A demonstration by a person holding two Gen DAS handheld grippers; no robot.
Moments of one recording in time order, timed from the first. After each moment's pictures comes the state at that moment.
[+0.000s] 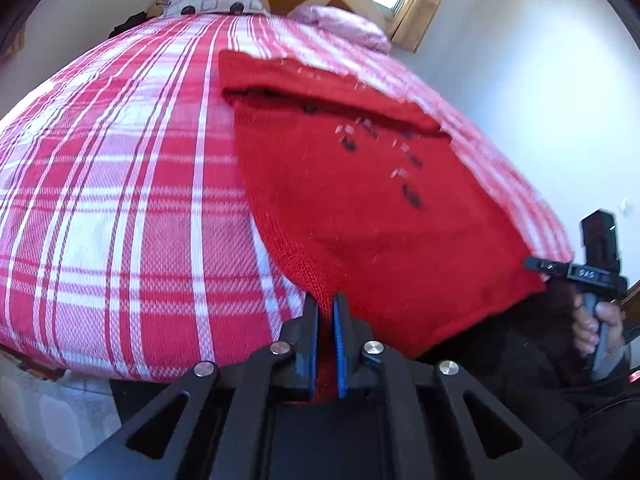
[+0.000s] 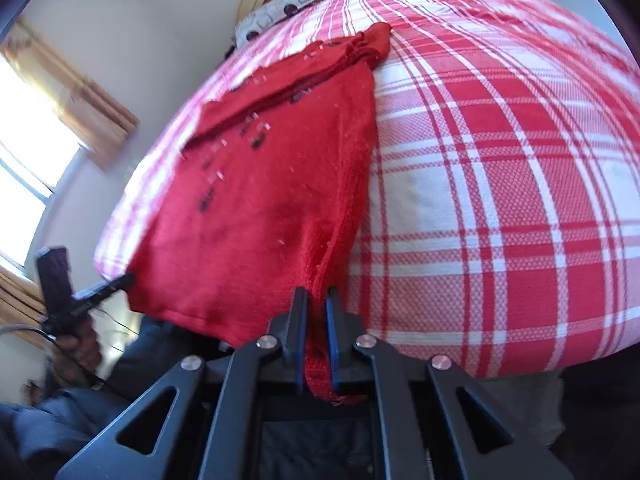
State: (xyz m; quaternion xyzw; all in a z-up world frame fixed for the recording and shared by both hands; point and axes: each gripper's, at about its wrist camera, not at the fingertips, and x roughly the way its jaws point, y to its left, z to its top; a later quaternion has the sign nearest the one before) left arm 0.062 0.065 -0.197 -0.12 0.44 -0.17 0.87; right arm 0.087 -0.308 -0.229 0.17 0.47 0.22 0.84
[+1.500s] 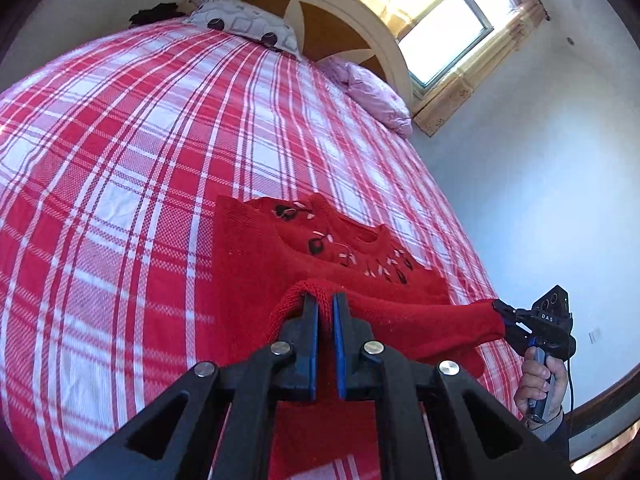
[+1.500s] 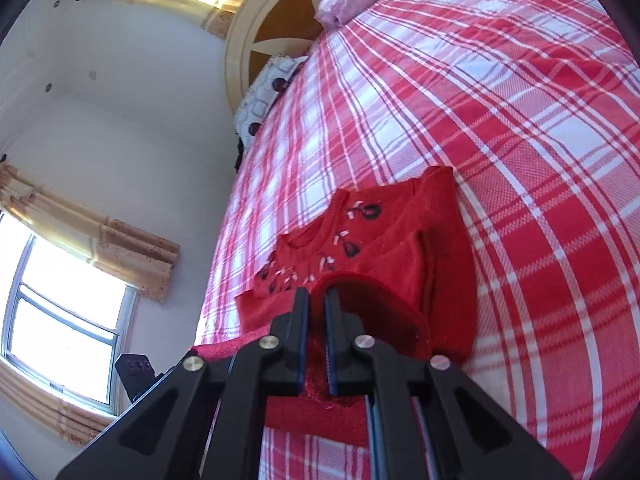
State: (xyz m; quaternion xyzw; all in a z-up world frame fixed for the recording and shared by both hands) left arm 0.326 0.132 -0.152 -0.27 0.39 -0.17 0.86; right arm 0.364 -0.328 -0.163 0.37 0.41 0.23 0.80
